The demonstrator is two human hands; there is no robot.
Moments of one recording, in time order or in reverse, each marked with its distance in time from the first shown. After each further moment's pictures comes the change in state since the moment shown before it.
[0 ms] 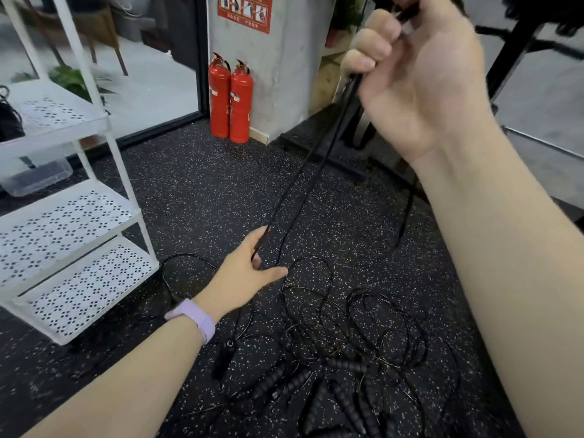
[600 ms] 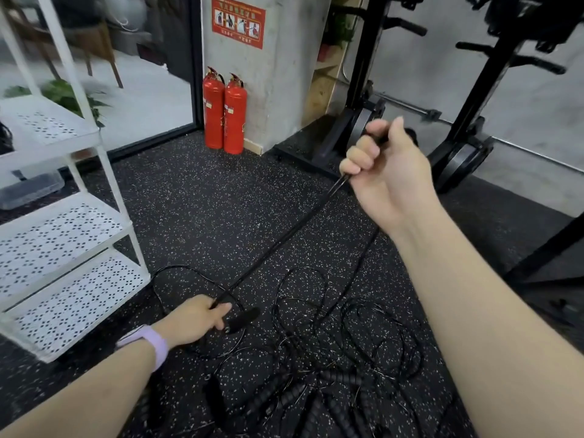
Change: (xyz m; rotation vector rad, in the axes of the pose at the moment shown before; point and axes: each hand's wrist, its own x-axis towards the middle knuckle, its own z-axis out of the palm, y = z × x) left_hand -0.009 -0.080 -0.024 0.333 -0.222 -0.359; right_hand -0.017 0.032 -0.079 -0.010 0.272 0.081
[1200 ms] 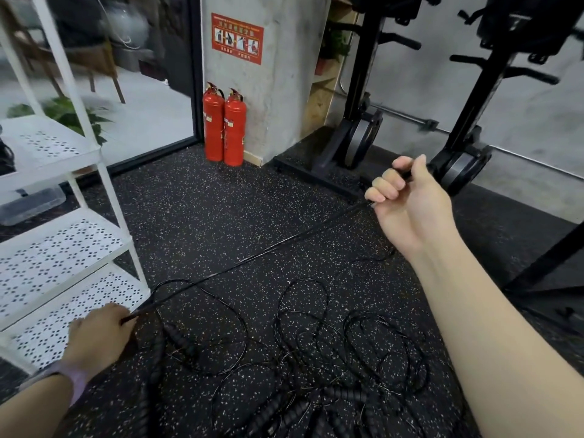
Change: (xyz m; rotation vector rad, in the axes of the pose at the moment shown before) left_hand -0.013 -0.104 -0.064 0.342 0.495 -0.189; right_hand 0.014 -0.009 -0.050 0.036 0.116 -0.060
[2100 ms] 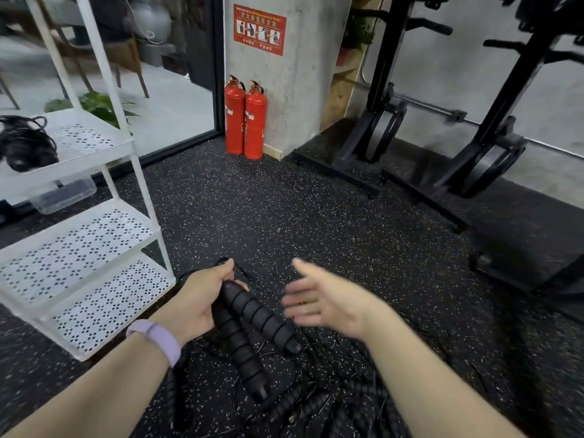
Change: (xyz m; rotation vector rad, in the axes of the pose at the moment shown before) left_hand -0.034 0.139 -0.049 -1.496 -0.492 -0.386; right_hand -0.063 0.145 -0.030 -0.860 -0.325 0.886
